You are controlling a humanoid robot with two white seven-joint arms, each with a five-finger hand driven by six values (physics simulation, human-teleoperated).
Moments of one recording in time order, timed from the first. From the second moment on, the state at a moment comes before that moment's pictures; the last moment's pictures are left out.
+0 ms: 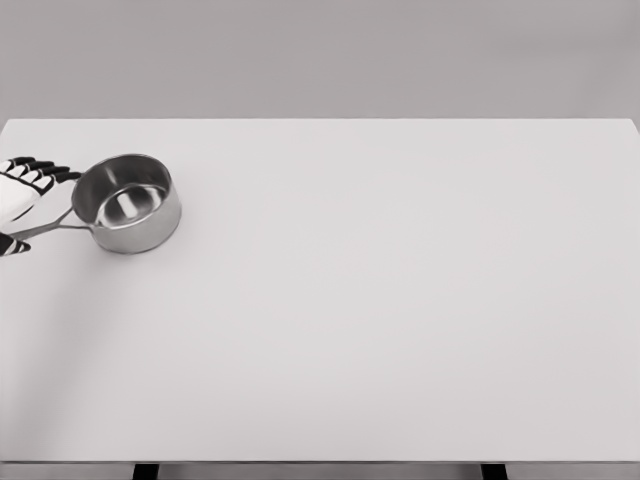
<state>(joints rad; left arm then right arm) -0.12 0.61 0.28 -1.56 -0.82 -0.61 -0.52 0.06 0.00 -0.08 0.05 -0.27 -0.07 0.21</state>
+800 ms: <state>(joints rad) -0.26 0.60 0.22 -1.40 -0.86 -0.61 -0.52 0.06 0.00 -0.08 0.05 -0.27 -0.07 0.21</state>
